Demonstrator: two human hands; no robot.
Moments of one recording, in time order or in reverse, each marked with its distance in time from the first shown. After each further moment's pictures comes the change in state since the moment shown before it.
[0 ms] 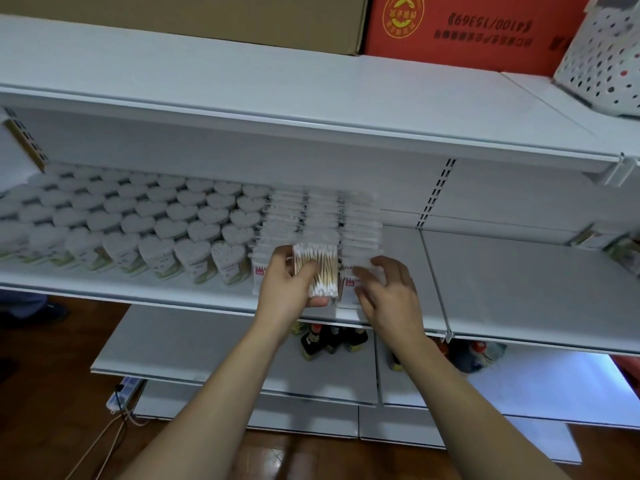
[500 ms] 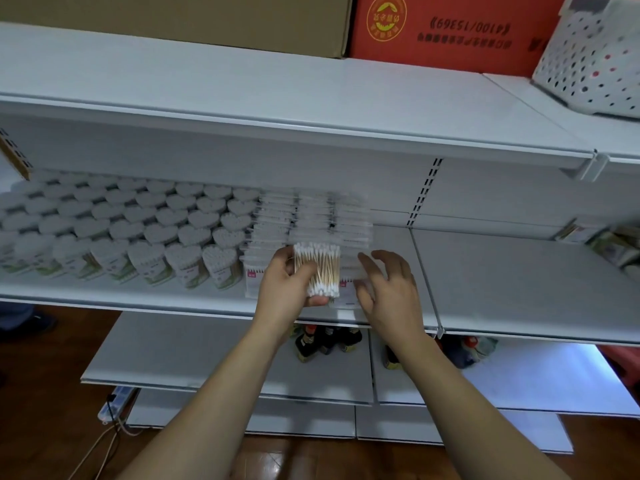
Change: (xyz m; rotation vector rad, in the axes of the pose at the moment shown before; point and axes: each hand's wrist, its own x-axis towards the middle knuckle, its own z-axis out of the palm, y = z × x) left_hand -0.002 0.002 0.010 -0.060 -0.060 -0.006; right_hand 0.002 -0.004 -0.016 -0.013 0.052 0.053
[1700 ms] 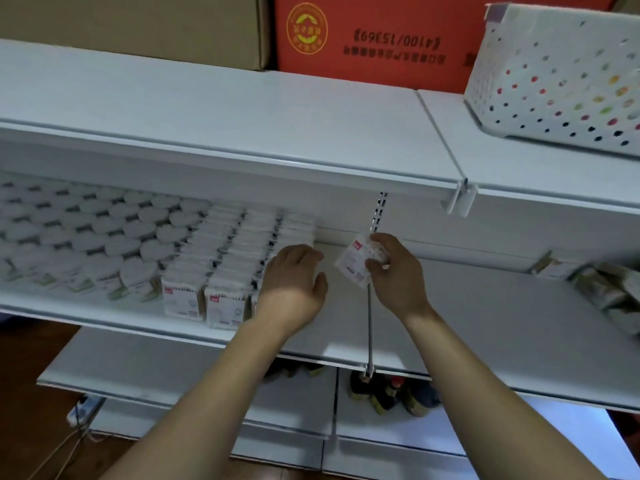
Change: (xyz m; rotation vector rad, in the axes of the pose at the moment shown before) left_hand 0.053 -0.038 0.132 1.173 -0.003 0.566; right_hand 0.072 0.149 -0.041 0.519 -0.113 0.295
